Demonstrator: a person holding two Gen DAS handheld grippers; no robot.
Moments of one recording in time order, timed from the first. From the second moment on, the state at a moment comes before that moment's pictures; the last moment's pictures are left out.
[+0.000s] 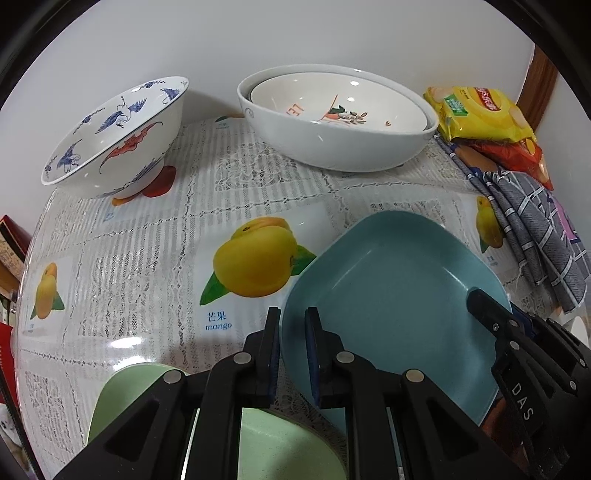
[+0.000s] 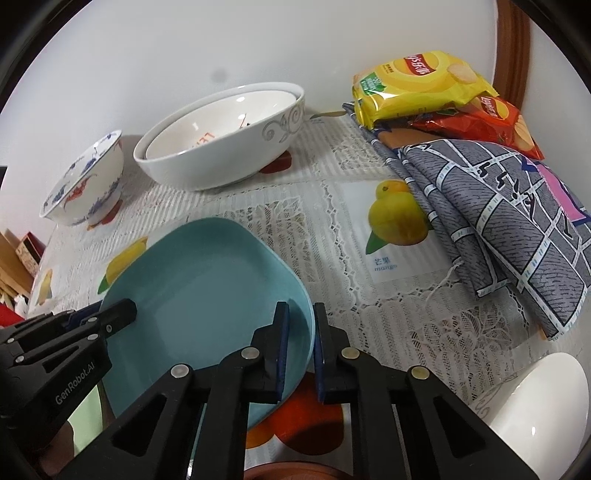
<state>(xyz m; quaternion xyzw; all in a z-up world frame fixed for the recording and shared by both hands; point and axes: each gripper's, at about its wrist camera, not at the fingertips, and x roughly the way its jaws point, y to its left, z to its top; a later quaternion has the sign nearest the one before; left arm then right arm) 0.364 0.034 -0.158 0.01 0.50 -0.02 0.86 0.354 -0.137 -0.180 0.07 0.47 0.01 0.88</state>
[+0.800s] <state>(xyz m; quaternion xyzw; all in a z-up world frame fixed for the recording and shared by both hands) 0.364 0.037 -0.155 0.00 0.50 -0.03 0.86 0.352 -0.141 -0.175 0.09 0.46 0.01 0.89</state>
